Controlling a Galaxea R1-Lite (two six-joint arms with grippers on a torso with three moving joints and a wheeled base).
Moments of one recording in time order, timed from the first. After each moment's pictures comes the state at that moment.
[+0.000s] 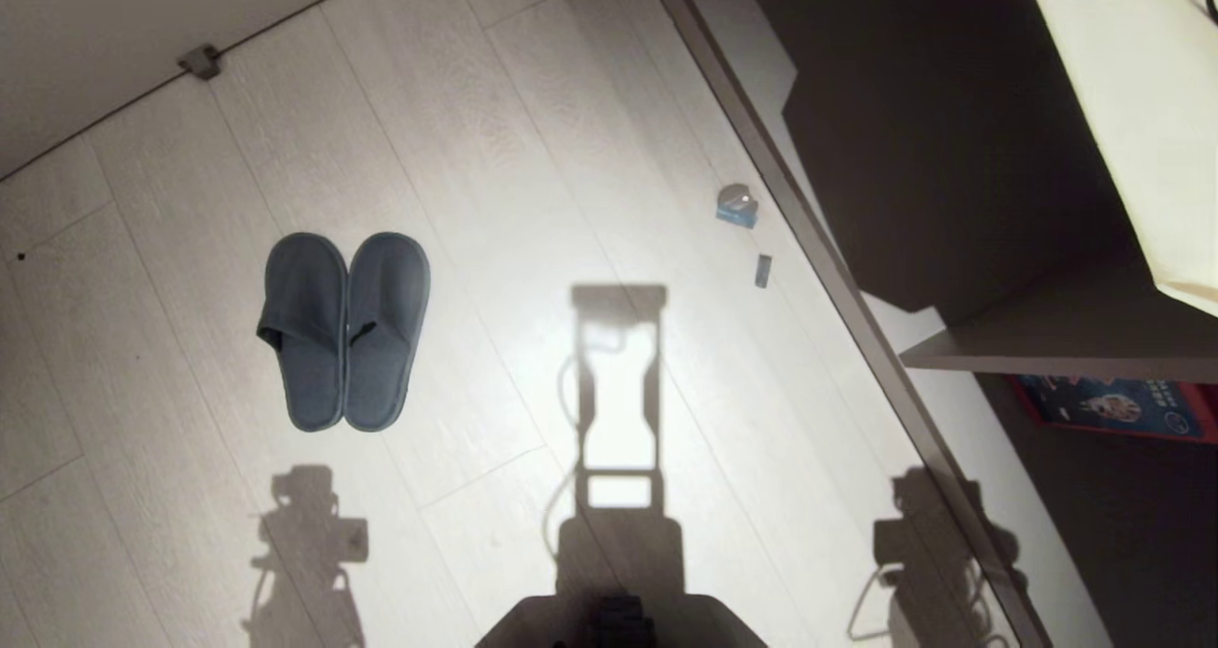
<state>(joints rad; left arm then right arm) 0.00 0.00 0.00 -0.02 0.00 -0.02 0.00 0.00 0.00 0.00 -0.01 -0.01</state>
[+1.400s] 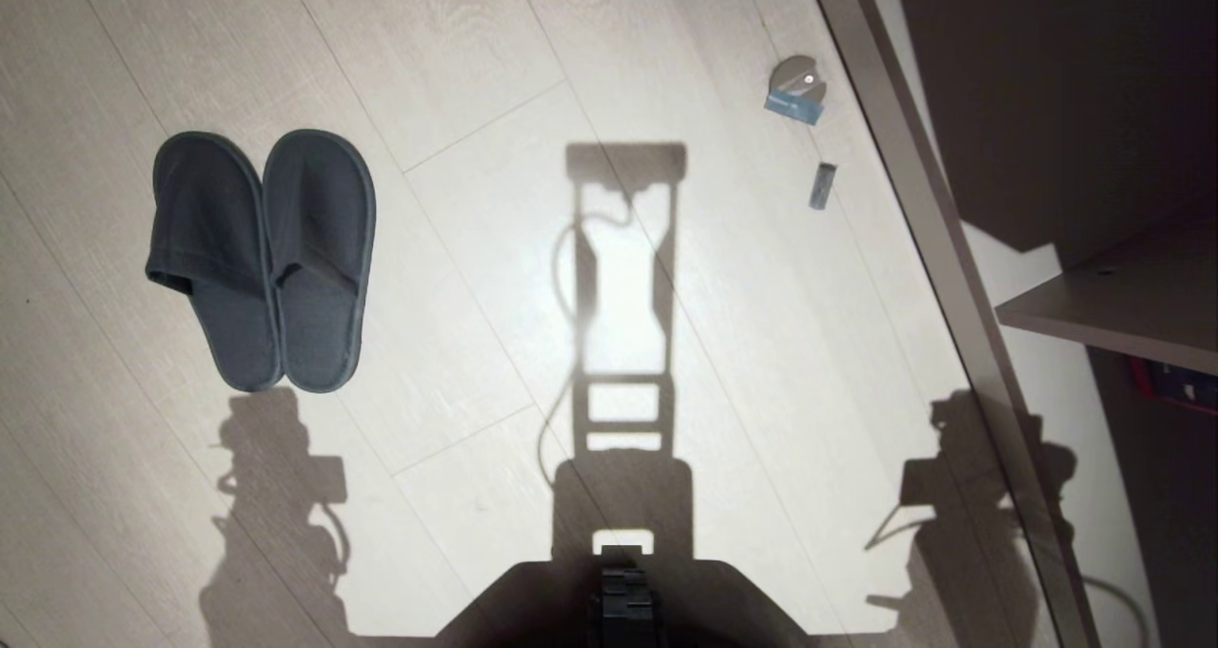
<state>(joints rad) 0.00 0.00 0.00 -0.02 0.00 -0.01 0.00 0.00 0.00 0.00 -0.01 -0.01</state>
